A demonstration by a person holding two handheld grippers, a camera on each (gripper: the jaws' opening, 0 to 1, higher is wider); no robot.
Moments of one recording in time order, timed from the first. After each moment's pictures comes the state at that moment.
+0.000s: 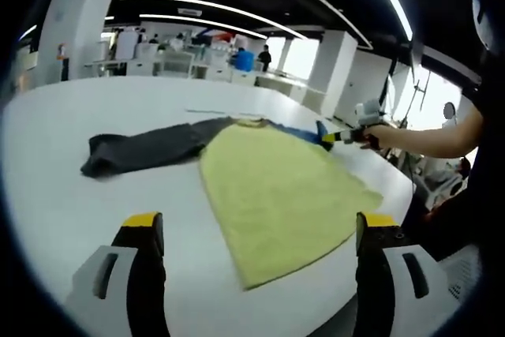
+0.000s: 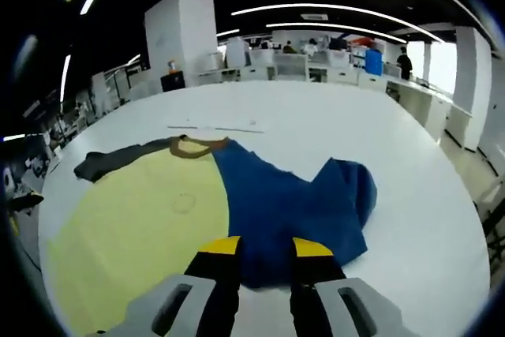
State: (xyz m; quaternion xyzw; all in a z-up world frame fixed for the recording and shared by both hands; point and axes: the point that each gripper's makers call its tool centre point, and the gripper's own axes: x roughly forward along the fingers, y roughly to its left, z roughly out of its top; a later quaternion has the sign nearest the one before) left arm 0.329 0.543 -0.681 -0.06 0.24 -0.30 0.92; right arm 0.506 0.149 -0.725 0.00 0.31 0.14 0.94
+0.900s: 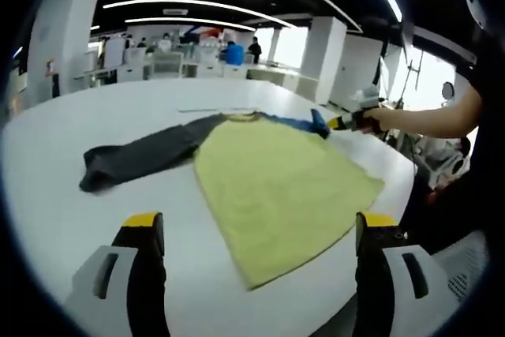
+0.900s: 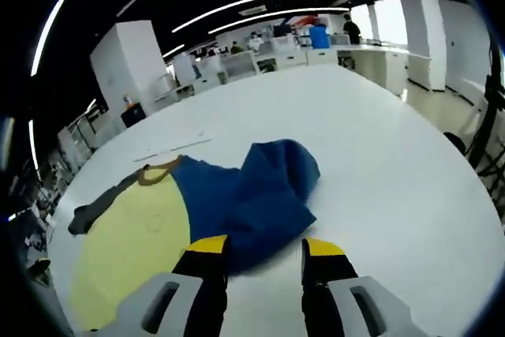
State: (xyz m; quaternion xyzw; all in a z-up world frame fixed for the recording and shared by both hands) left arm 0.328 0.534 -0.680 -0.01 0.25 -0.32 0.91; right arm 0.500 0.109 -0.737 0.15 0.34 0.03 0.93
